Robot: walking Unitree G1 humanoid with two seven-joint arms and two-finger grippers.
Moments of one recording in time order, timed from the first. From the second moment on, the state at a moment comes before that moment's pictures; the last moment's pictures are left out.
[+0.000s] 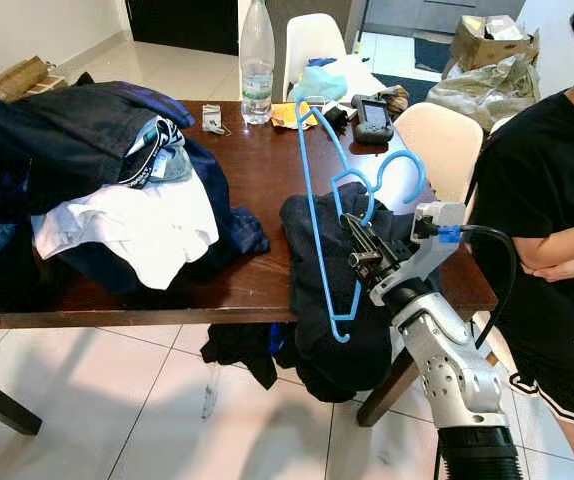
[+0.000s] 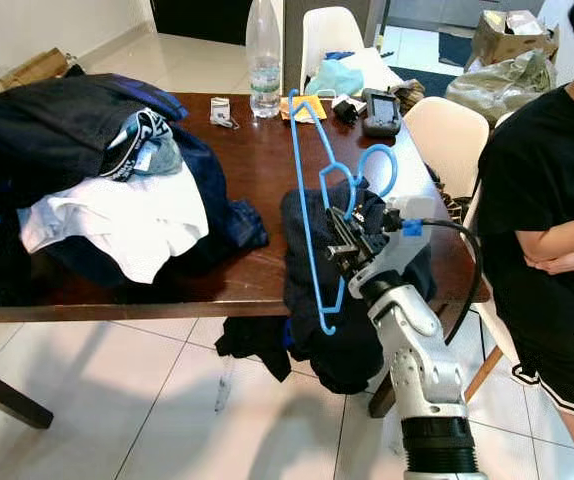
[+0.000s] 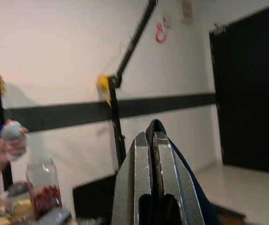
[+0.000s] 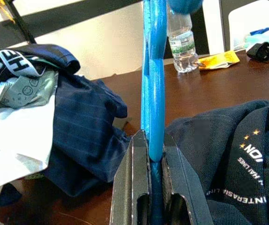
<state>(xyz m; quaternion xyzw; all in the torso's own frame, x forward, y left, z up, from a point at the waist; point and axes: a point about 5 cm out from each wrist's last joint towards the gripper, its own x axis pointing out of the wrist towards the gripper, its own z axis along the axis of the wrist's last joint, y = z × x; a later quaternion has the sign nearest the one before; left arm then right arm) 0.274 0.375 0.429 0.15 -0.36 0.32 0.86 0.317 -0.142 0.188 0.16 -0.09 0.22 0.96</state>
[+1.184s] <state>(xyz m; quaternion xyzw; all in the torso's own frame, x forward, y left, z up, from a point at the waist) 0.238 0.437 0.429 0.22 -0.30 0.47 0.80 0.315 -0.144 0.181 0.14 -0.08 0.22 0.96</state>
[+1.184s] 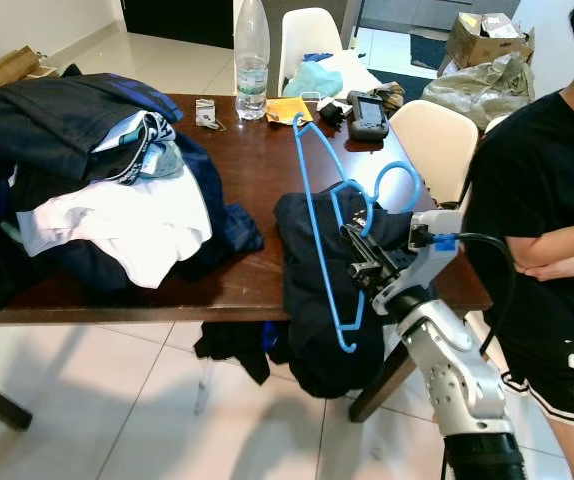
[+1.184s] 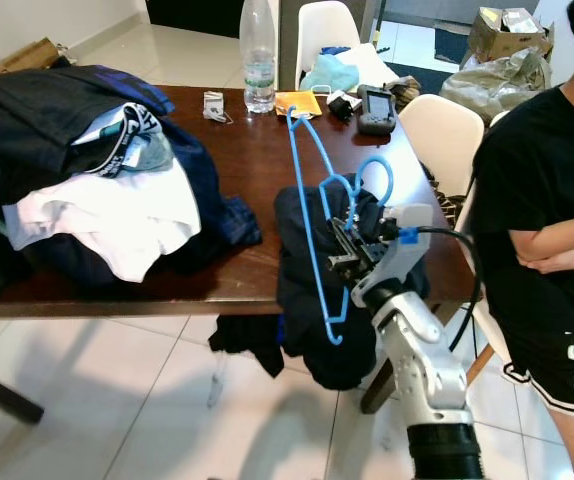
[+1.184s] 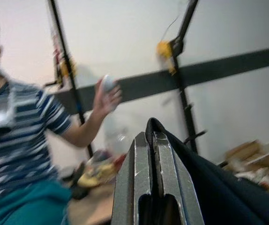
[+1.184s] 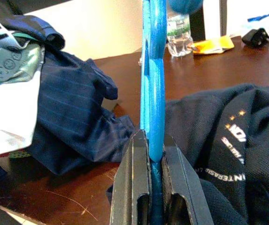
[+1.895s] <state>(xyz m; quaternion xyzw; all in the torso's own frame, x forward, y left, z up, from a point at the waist) 0.315 0.362 0.427 0.21 -0.32 0.25 0.89 0.314 -0.146 0.179 0.14 -0.07 0.22 0.96</state>
